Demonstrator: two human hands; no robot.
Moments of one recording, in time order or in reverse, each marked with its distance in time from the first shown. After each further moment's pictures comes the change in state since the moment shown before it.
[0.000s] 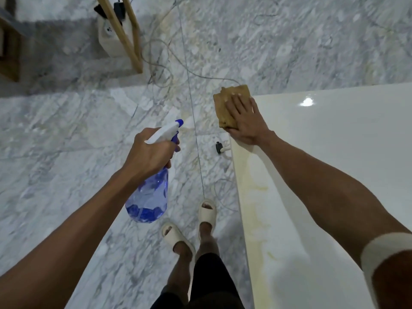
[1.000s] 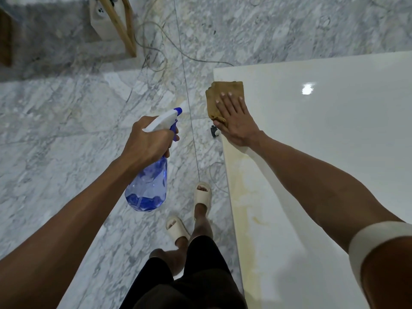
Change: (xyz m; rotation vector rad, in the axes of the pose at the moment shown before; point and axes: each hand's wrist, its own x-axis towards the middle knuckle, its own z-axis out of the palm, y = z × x) left_hand -0.061 -0.019 0.042 0.037 0.009 0.008; right_hand -0.083 -0.032 0.045 0.052 0.137 -0.019
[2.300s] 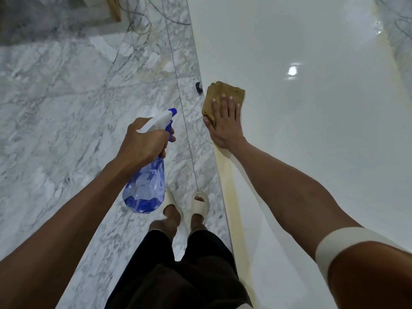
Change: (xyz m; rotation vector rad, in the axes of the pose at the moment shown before) left_hand -0.309 -0.151 0.090 -0.044 -0.022 0.010; right_hand -0.329 -0.155 0.075 0.077 0.058 0.370
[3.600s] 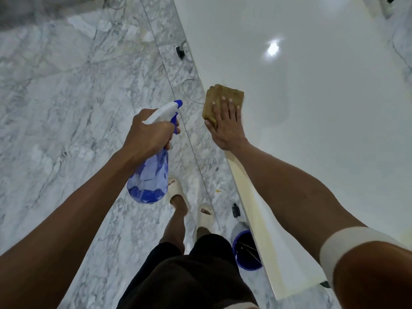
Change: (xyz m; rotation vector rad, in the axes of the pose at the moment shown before) left_hand -0.241 -0.143 0.044 0.073 -0.125 0.105; right_hand -0.330 -0.020 0.059 0.008 0.116 0.077
